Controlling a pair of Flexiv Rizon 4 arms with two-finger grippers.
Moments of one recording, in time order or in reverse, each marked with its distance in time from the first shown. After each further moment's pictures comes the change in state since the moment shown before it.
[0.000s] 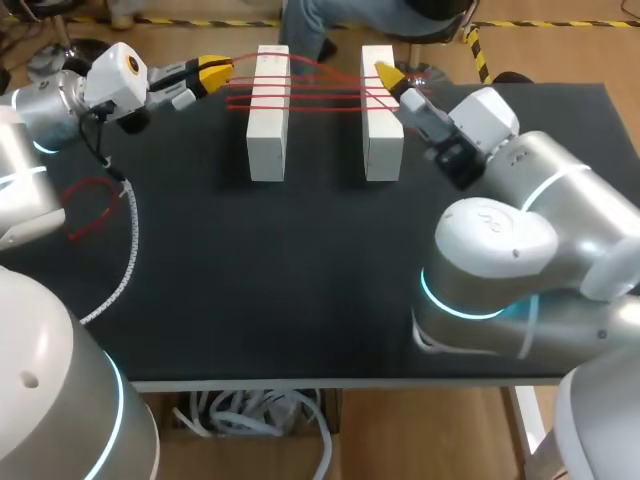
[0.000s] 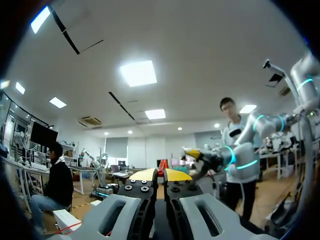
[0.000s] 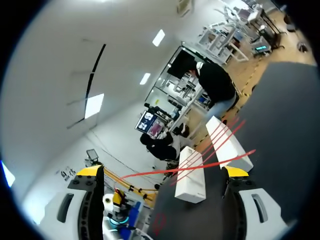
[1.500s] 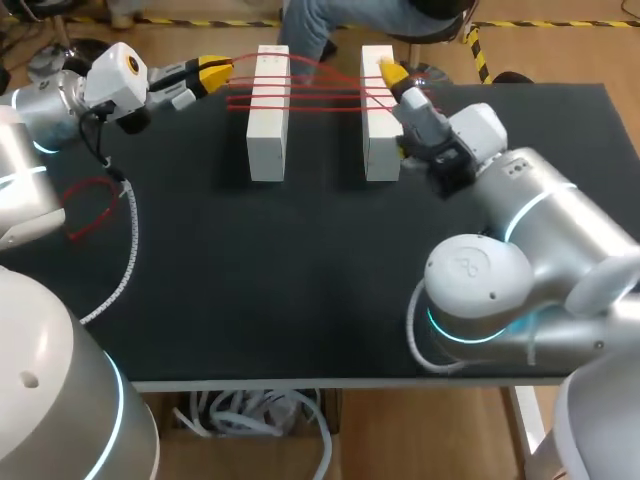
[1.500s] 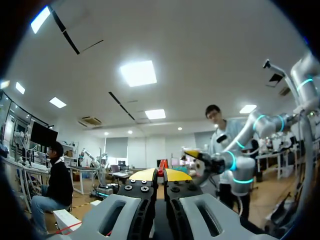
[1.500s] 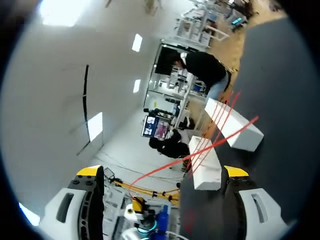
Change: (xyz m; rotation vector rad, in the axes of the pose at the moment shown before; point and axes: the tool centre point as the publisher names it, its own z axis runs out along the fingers) left arm 0.000 0.000 0.000 0.000 0.000 0.000; right arm 0.002 -0.014 0.004 -0.007 0.034 0.311
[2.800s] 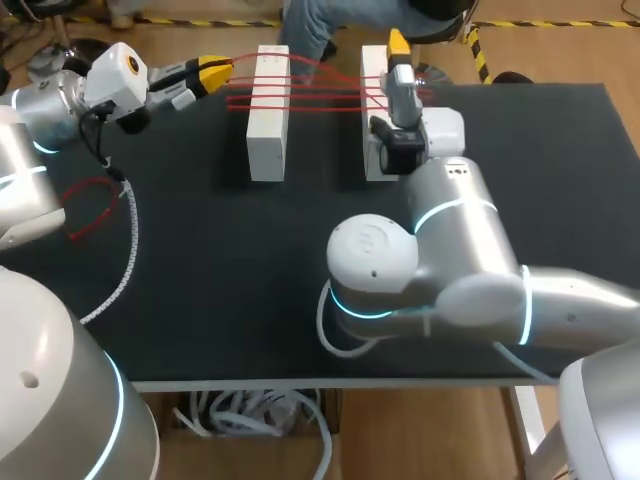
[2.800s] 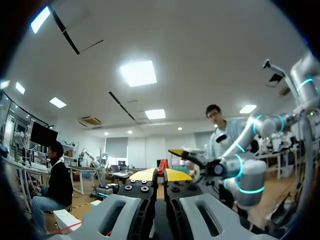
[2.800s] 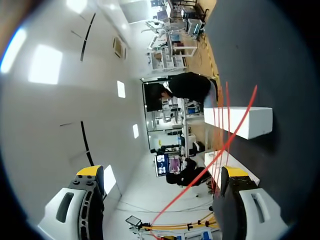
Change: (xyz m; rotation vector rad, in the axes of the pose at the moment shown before) left arm 0.000 0.000 0.000 0.000 0.000 0.000; right arm 0.008 0.023 0.043 -0.348 0.057 0.327
